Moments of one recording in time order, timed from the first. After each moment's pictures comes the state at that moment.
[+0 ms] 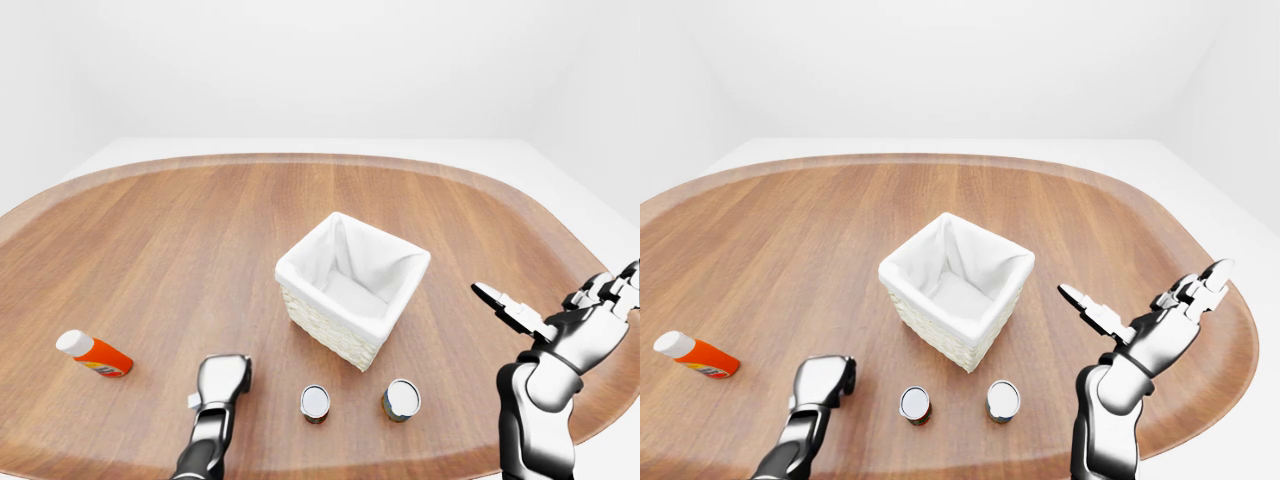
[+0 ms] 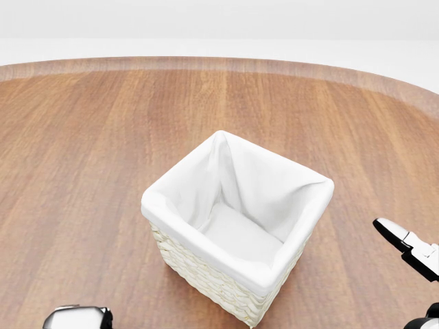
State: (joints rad) left arm -0.04 0.21 -0.14 0.75 1.31 0.08 0.52; right arm 0.08 0.01 -0.33 -0.34 0.01 -0.08 -0.52
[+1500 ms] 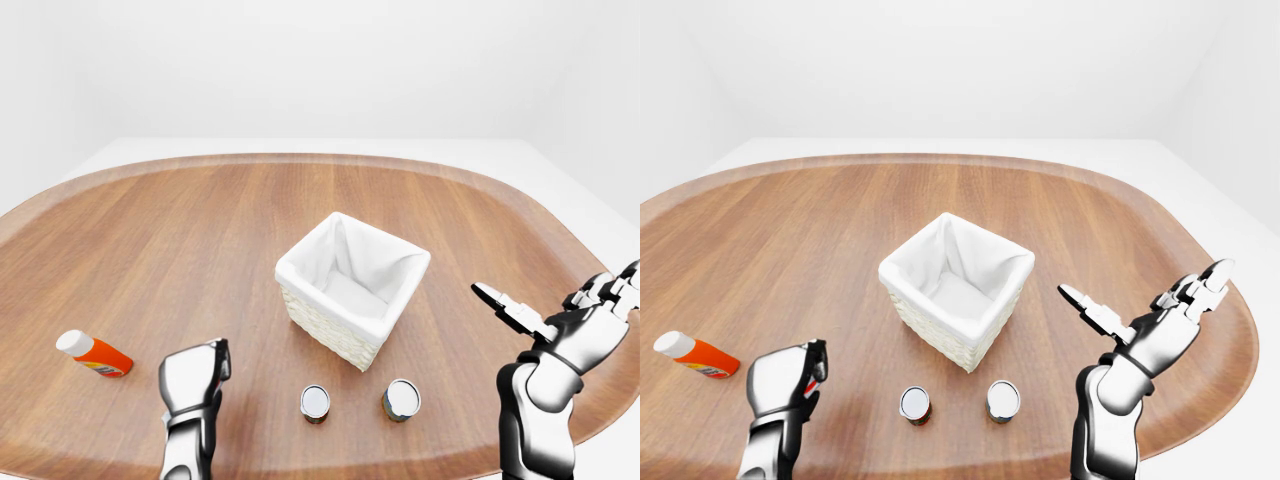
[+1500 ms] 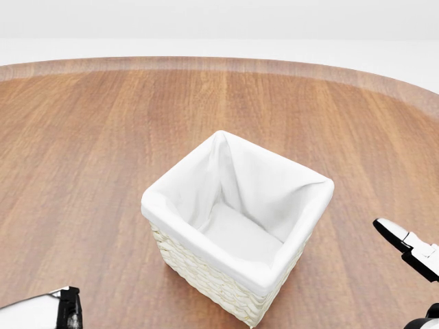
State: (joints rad) left arm 0.24 0.14 0.04 0.12 1.28 0.09 0.47; right arm 0.08 0.01 -0.33 -0.34 0.01 -0.08 -0.52
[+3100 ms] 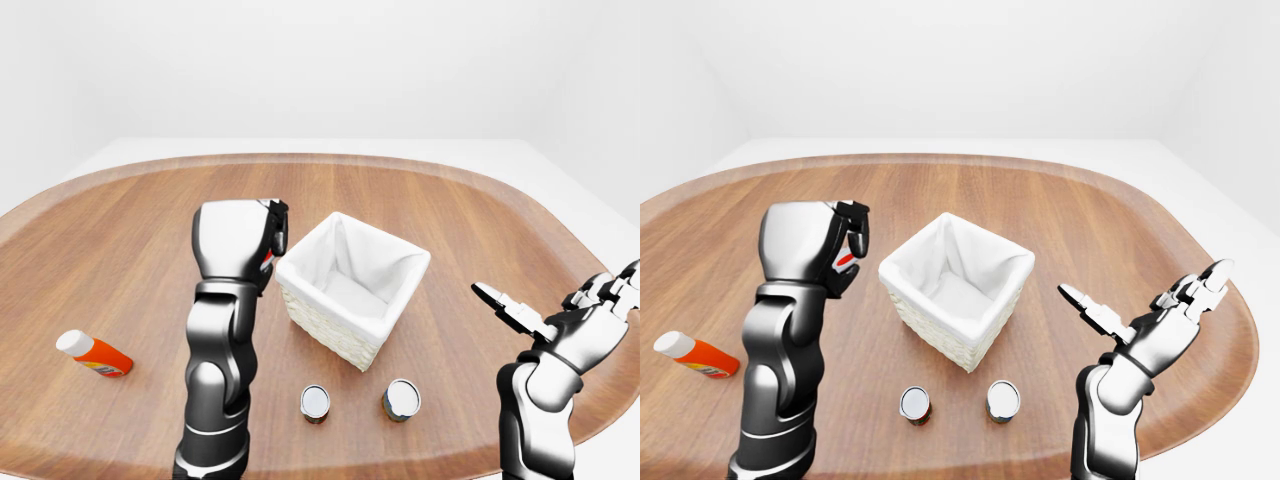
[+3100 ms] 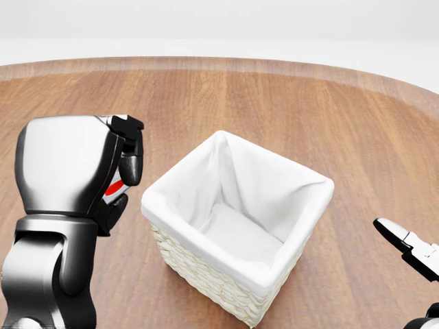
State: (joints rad) left arm -0.30 -0.02 -0.06 -0.45 1.44 0.09 -0.20; right arm 0.08 0.00 -0.33 -0.34 0.02 -0.08 -0.52
